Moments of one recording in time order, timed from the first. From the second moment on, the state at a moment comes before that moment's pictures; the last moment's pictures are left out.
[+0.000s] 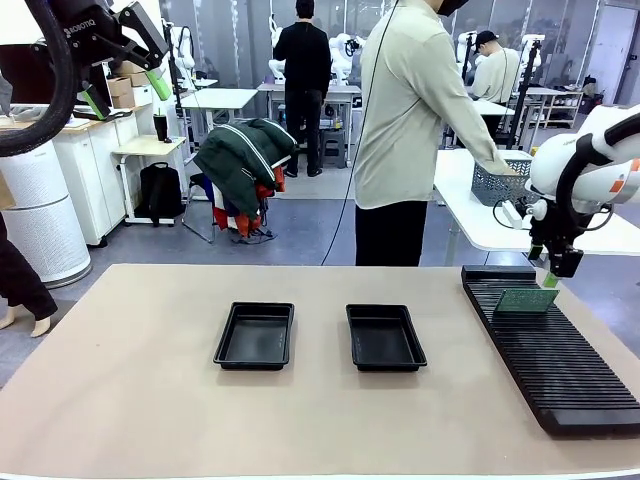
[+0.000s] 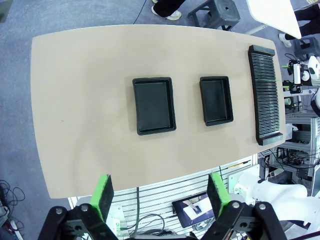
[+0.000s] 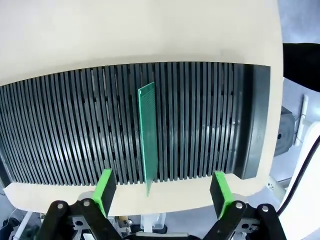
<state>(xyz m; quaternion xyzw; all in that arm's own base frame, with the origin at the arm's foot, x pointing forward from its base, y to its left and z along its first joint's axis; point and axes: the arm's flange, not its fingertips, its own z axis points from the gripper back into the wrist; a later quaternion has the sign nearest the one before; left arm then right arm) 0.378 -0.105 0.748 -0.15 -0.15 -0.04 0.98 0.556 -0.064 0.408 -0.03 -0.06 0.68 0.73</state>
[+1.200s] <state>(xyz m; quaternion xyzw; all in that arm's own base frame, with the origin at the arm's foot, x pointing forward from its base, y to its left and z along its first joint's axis) 0.378 -0.105 0.748 -0.15 -0.15 -0.04 0.98 0.576 -0.064 0.352 -0.02 -0.06 0.69 0.72</state>
